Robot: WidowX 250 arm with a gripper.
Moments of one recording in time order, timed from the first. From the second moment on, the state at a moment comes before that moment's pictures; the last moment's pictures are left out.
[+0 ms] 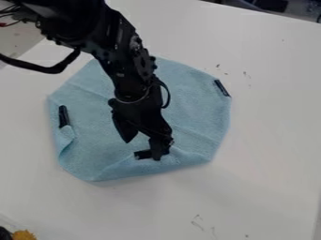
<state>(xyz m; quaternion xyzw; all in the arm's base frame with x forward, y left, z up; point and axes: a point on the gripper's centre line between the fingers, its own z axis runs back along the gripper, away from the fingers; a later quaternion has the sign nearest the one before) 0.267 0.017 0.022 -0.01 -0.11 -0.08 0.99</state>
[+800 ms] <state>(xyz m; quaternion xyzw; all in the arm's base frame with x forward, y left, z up) 0.267 0.013 0.006 -0.02 -0.10 -0.07 0.99</state>
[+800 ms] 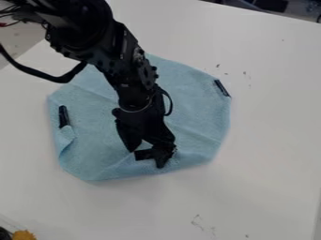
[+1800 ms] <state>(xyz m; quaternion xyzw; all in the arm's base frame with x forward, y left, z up) 0.254 0.012 0.006 0.00 -0.12 -0.07 0.99</state>
